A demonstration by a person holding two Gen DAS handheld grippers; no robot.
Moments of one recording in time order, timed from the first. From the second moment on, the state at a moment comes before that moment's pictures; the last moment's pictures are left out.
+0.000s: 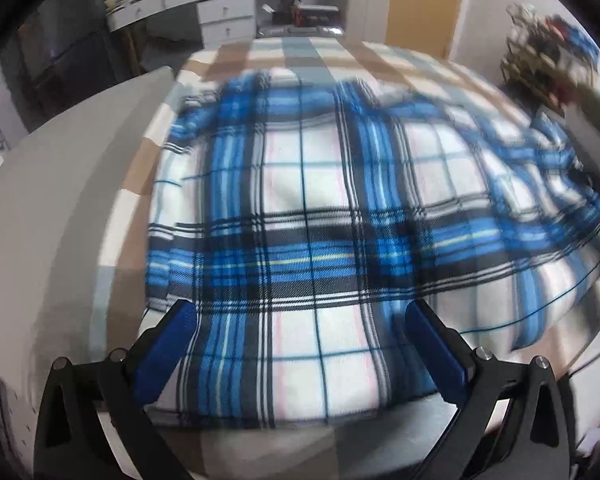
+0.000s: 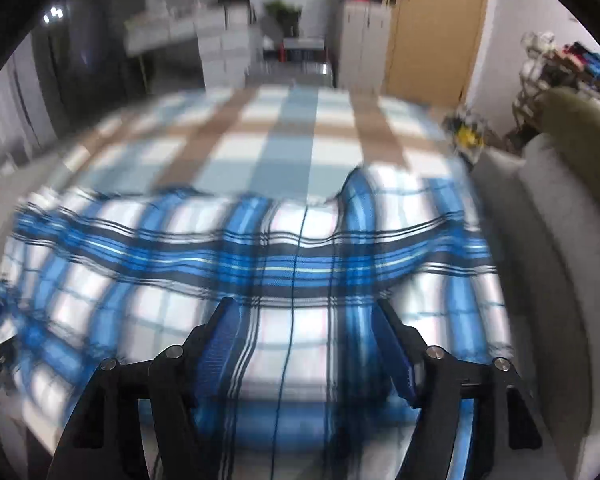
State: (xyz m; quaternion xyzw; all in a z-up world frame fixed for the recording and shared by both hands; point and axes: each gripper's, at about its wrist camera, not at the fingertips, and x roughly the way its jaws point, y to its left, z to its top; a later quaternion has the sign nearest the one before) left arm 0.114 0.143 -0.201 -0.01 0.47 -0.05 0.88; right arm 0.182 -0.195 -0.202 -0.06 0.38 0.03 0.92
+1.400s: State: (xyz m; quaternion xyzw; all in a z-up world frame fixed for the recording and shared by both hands) left arm 0.158 0.040 -0.213 0.06 0.49 -0.11 0.86; right arm 0.093 -0.327 -0.187 0.00 0.39 0.05 0.92
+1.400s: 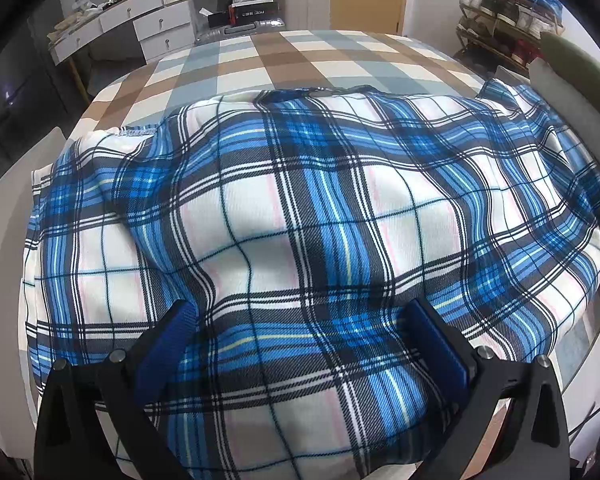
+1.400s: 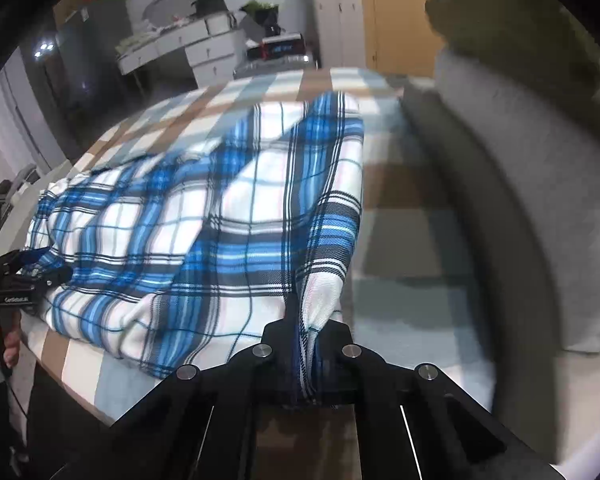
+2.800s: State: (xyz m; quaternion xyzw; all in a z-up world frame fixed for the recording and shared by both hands) left arm 0.152 0.039 -0.215 0.05 0.46 -0.11 0.88; right arm 0.270 -0.155 -0.243 -0.12 0.43 0.05 0.89
